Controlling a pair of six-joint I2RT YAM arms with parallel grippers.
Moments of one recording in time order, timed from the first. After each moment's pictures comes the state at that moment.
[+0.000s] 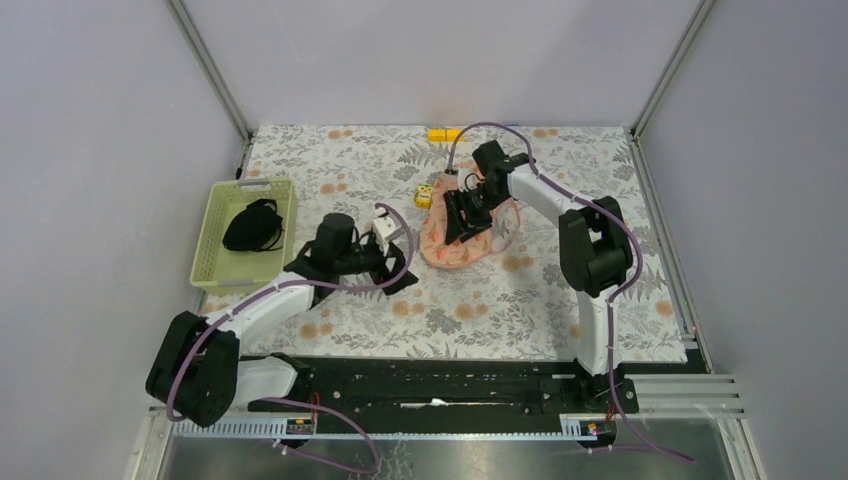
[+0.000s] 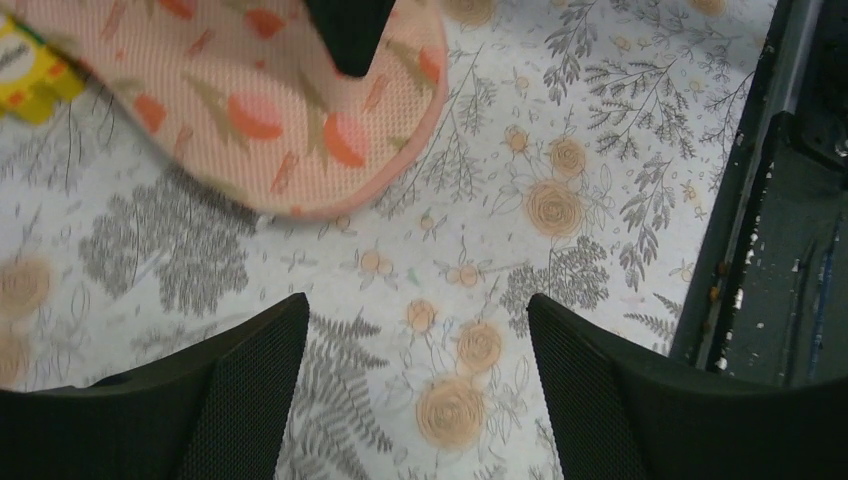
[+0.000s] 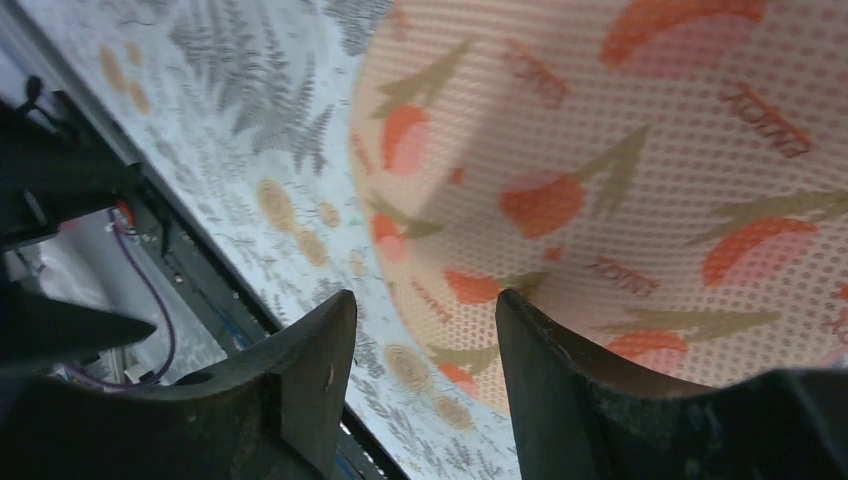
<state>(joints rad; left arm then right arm) -0.42 1.20 0.60 0.06 0.67 0.14 0.43 2.08 1.66 -0.84 -0.66 0.01</state>
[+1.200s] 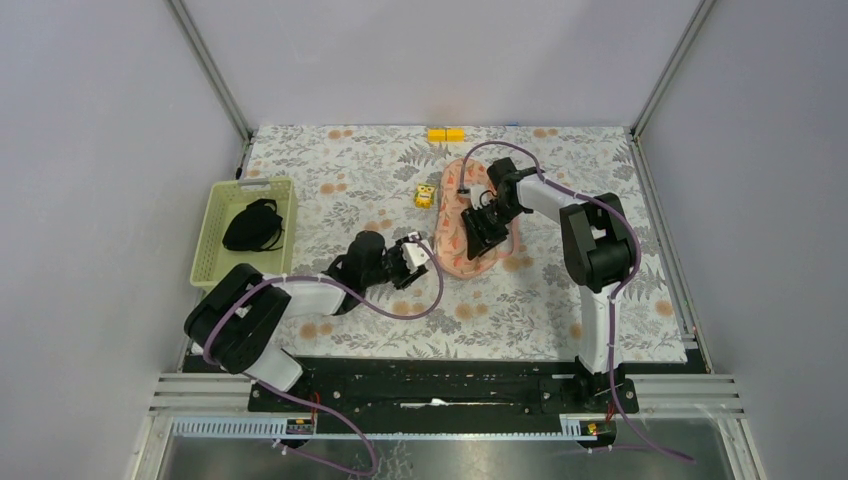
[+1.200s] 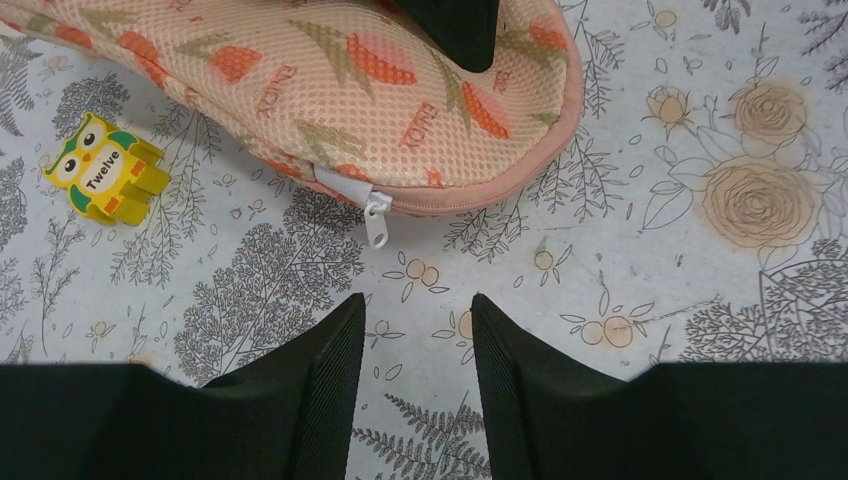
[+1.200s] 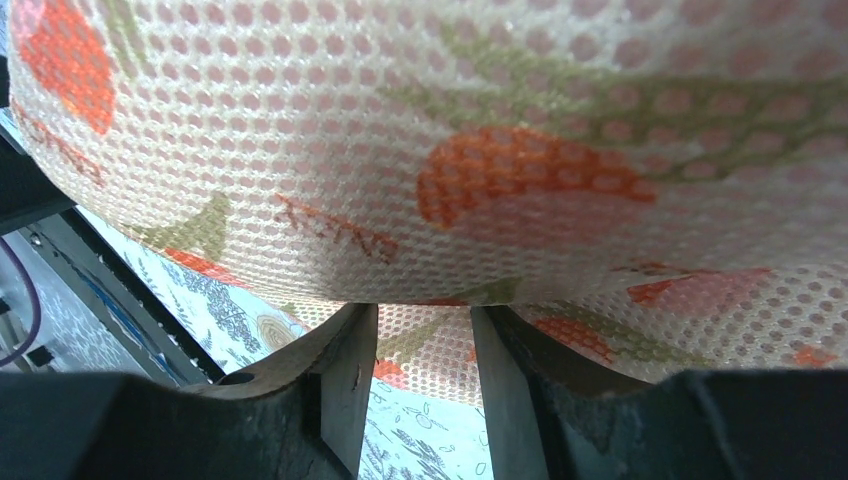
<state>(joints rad) -0.62 1.51 0.51 0.56 0.39 0.42 0.36 2.12 1.51 -0.81 -0.58 -0.20</state>
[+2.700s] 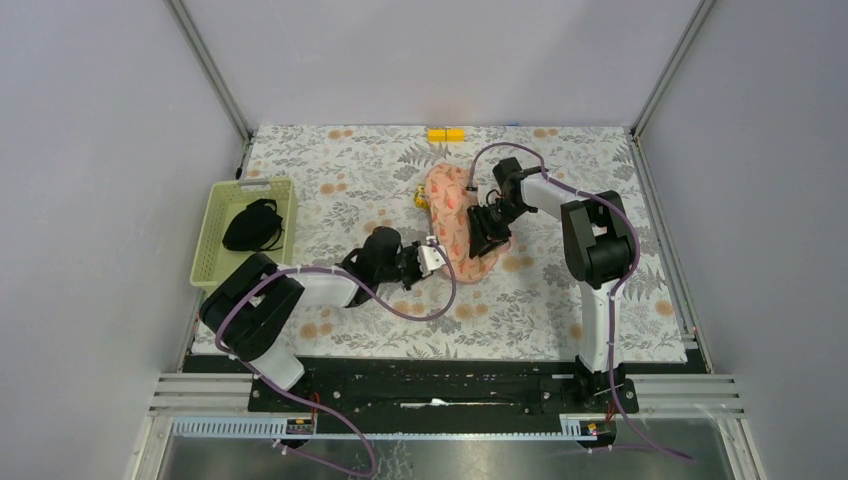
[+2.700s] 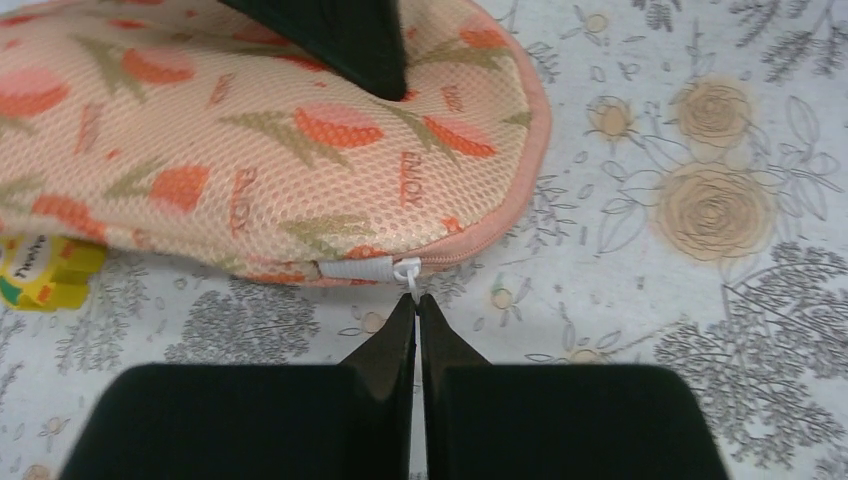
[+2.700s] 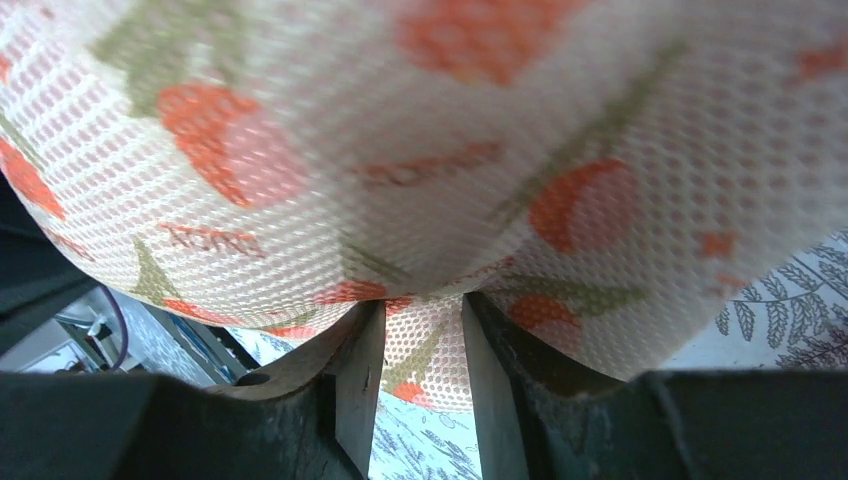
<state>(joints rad) -0.67 1.61 0.62 0.48 0.45 0.52 0.33 2.15 1.52 -0.81 -0.61 -0.09</state>
